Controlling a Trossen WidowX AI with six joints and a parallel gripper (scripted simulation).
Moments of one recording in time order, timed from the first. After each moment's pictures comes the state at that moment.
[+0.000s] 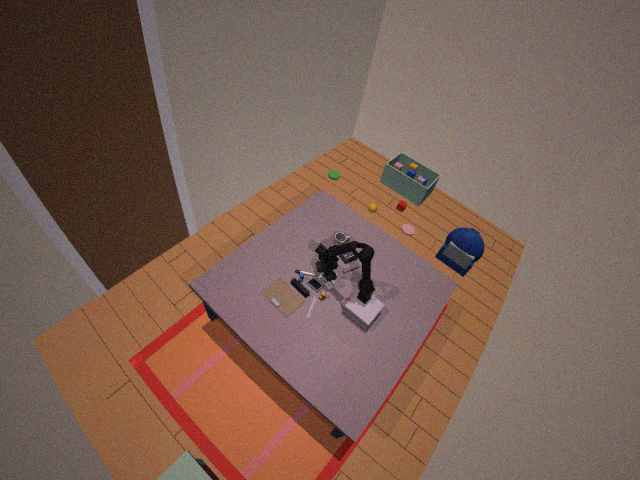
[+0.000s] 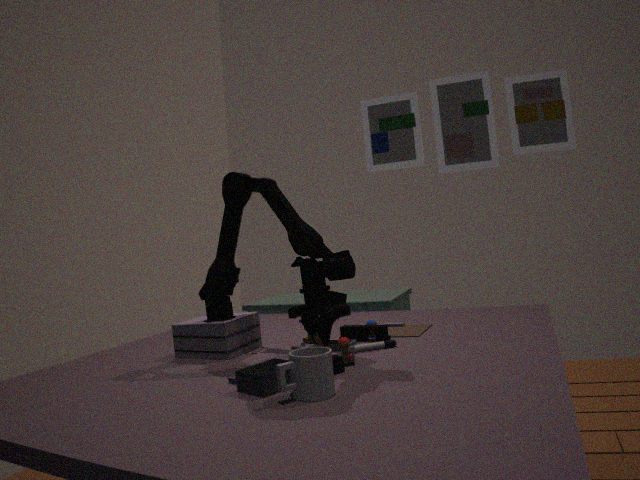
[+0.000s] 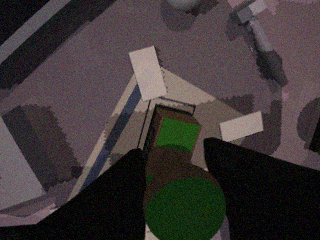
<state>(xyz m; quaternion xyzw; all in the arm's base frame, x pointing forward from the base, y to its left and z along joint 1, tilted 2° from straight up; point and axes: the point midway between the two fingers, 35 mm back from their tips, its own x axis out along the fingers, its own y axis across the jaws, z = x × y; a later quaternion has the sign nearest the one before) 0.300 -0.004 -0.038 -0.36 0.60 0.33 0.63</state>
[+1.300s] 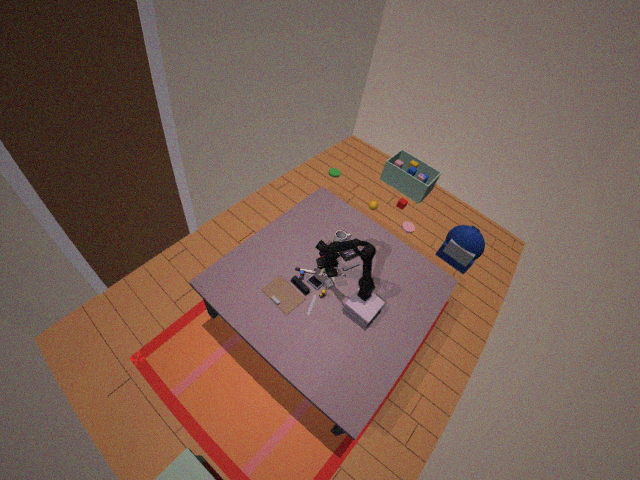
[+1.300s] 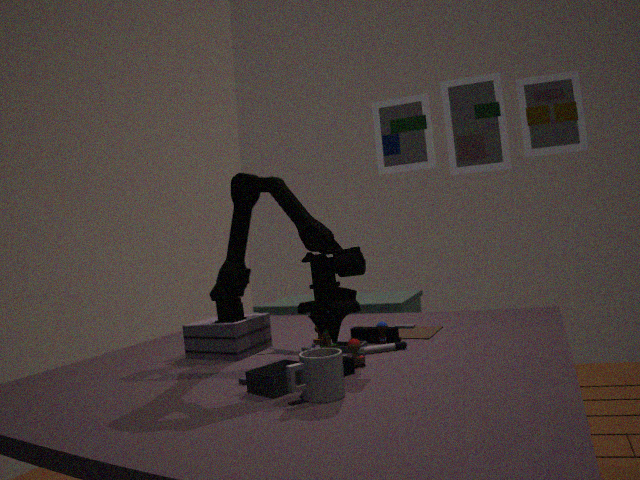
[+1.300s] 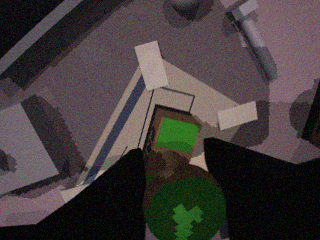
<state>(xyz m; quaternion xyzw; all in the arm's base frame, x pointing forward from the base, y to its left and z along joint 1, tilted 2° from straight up) 0.299 -0.004 -0.023 -0.36 0.61 0.33 0.63</state>
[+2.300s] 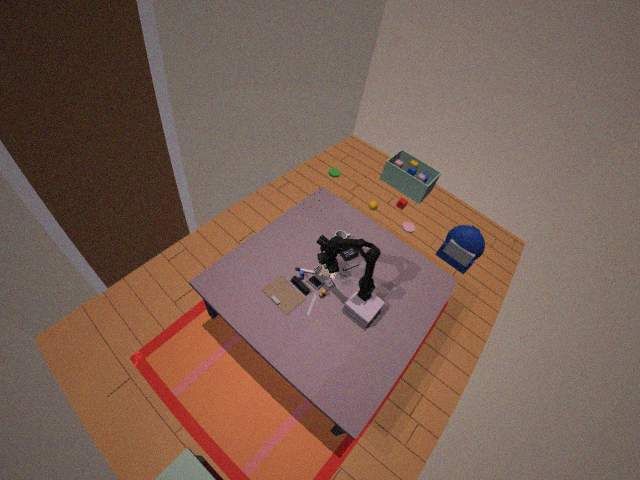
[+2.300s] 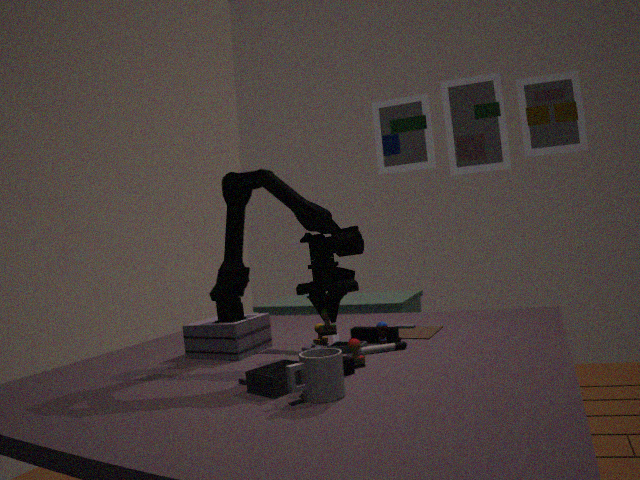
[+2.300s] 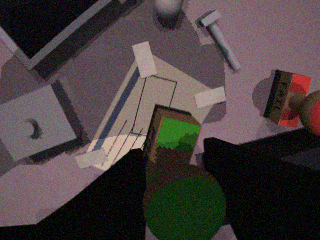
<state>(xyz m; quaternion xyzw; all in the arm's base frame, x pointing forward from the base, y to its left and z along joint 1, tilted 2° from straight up) 0.300 -0.005 0.026 -0.36 0.60 0.33 0.63</state>
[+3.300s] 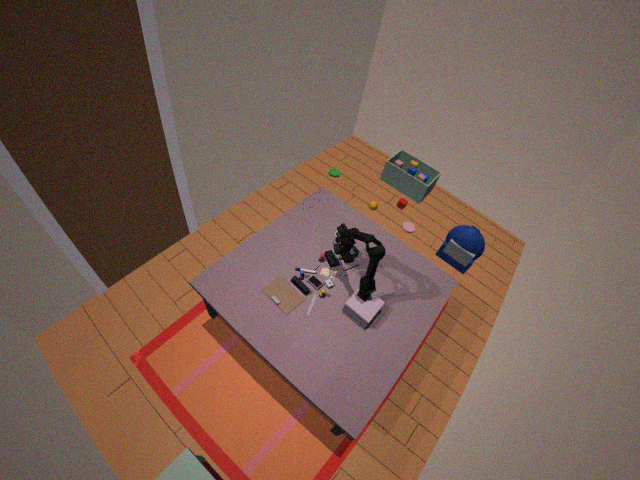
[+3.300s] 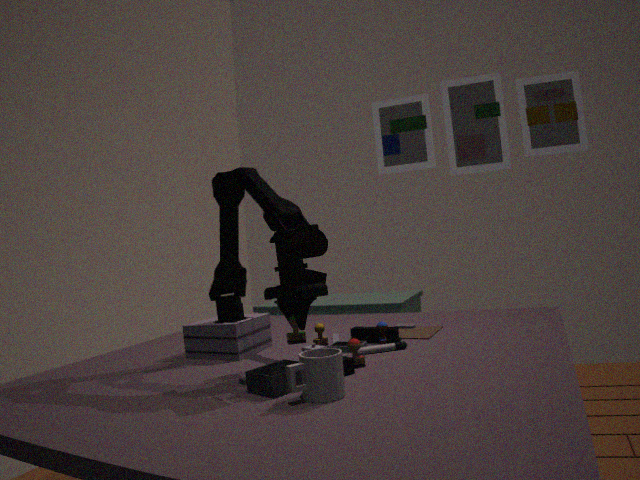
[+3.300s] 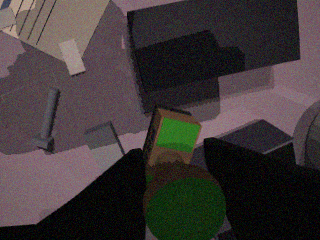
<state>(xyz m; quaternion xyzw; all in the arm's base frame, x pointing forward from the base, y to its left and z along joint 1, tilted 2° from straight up) 0.277 -0.128 0.033 -0.36 0.61 0.33 0.63</state>
